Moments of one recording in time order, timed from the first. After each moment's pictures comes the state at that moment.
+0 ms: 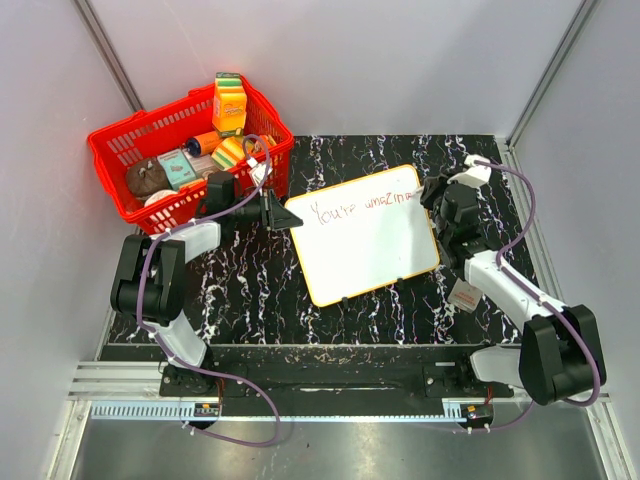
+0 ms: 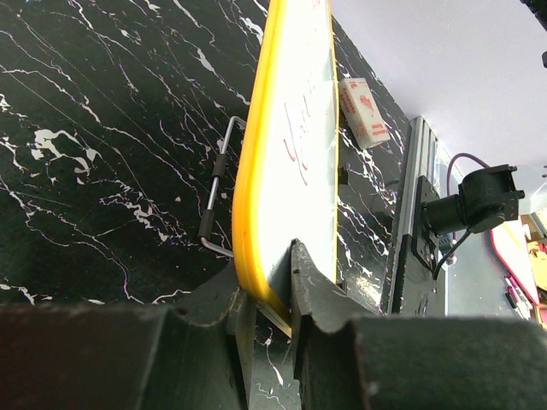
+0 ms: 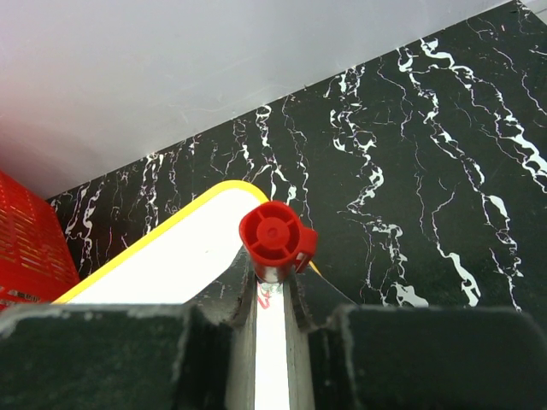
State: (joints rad) left arm -0.16 1.71 0.93 0.33 1.10 -0.32; right arm 0.28 1.27 0.76 0.39 0.35 0.45
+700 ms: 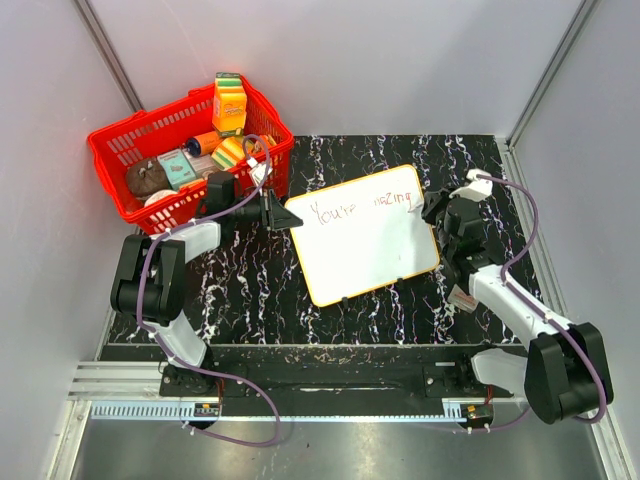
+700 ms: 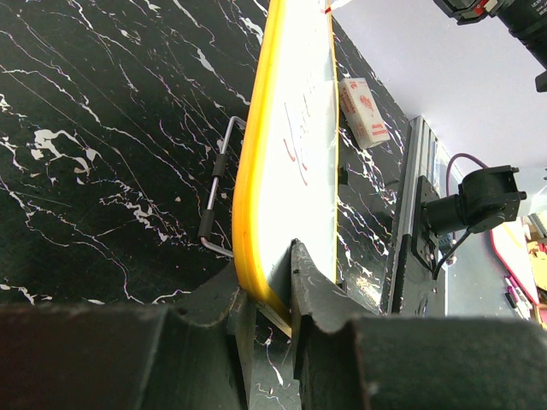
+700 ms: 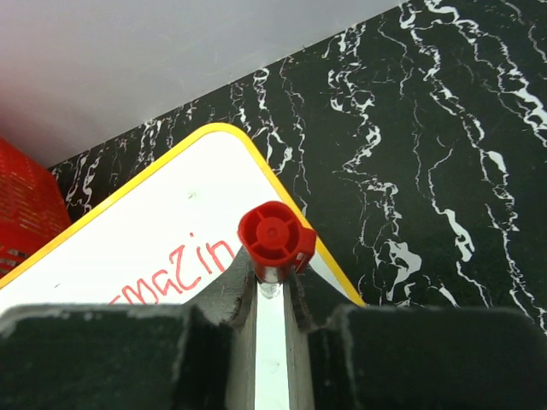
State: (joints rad) left arm -0.16 1.71 0.93 0.33 1.10 -0.32; right arm 0.28 1.17 0.65 0.35 0.31 0.48
